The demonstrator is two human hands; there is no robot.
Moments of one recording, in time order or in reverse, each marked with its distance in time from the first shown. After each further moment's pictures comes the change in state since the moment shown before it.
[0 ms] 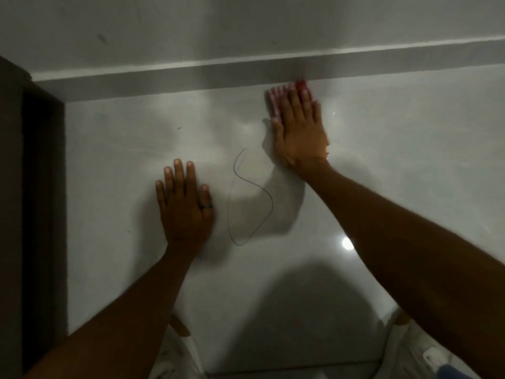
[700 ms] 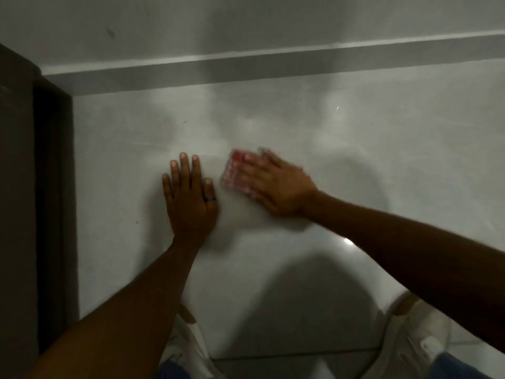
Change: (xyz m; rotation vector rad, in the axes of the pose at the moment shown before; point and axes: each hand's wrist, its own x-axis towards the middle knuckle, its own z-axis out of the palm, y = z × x) left_hand -0.002 0.000 -0.003 -0.013 -0.042 -0.012; right_hand -0.075 -0.005 0.033 -0.083 -0.153 -0.810
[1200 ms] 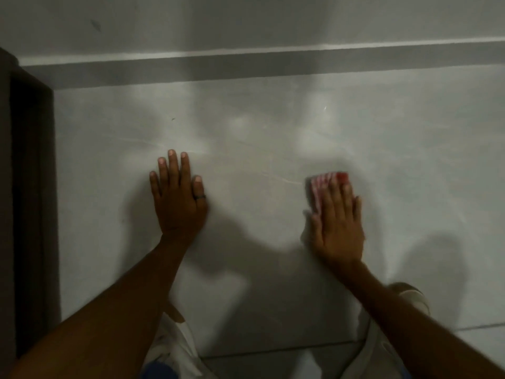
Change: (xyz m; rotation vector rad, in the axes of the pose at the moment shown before) left_hand 0.001 -0.001 0.001 -0.030 -0.007 0.002; right_hand -0.150 -0.049 0.023 0.077 0.190 0.912
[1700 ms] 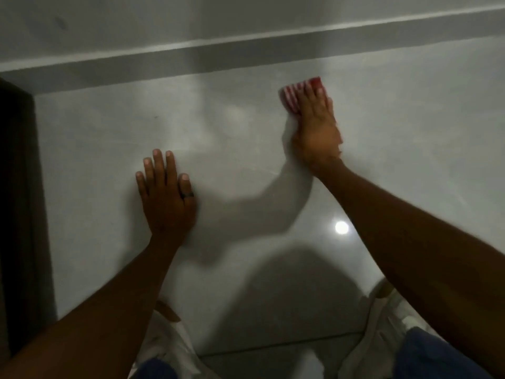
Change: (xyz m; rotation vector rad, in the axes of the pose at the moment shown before) left_hand -0.002 -0.004 0.010 0.043 0.059 0.025; right_hand 0.179 -0.019 -0.024 0.194 0.023 -0.003
